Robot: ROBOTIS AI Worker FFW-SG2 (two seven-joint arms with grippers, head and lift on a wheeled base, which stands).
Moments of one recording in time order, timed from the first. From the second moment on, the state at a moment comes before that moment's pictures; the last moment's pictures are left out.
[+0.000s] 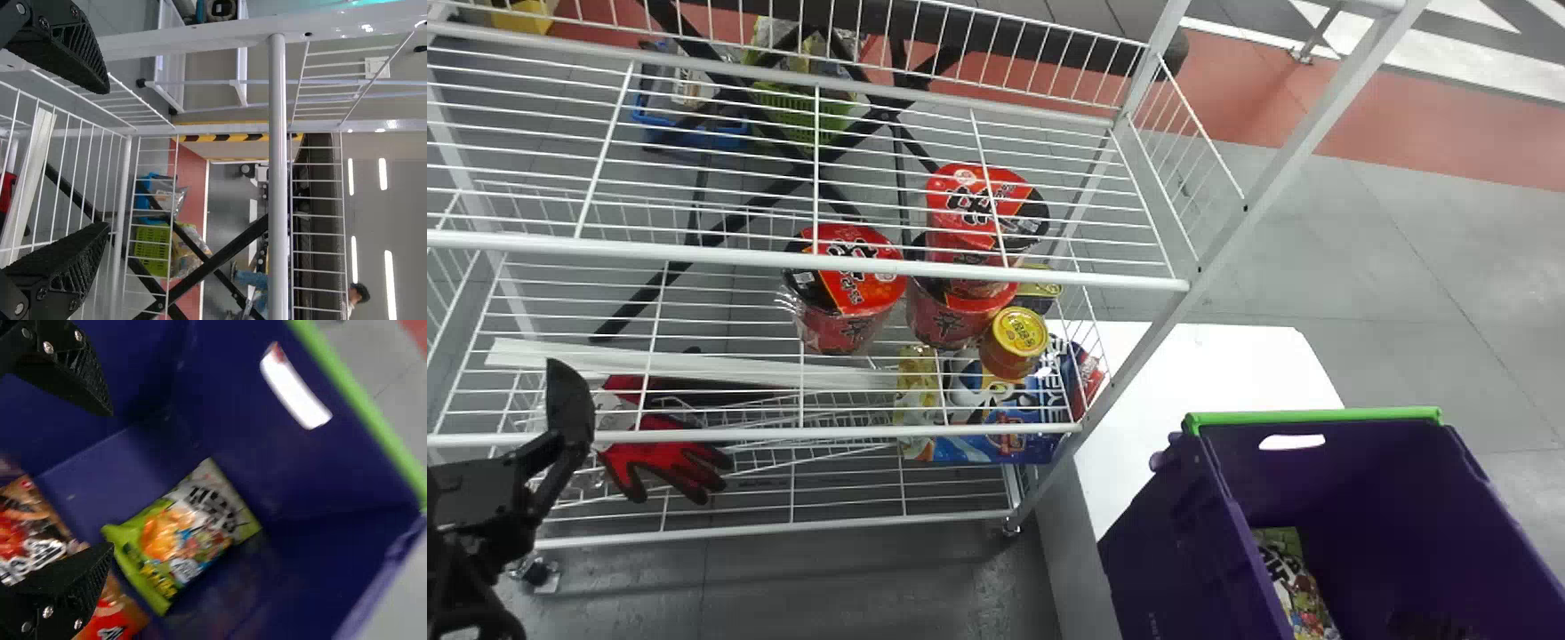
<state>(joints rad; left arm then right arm) 0.43 0.15 -0.21 -1.81 0.08 -0.08 0.39 0.57 -0.29 -1.11 -2.06 -0.64 1.55 0.31</state>
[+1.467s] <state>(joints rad) 0.41 0.16 -0.20 -1.76 0.10 -0.19 0.39 0.45 -0.52 -0.58 -1.53 -0.02 1.55 0.49</state>
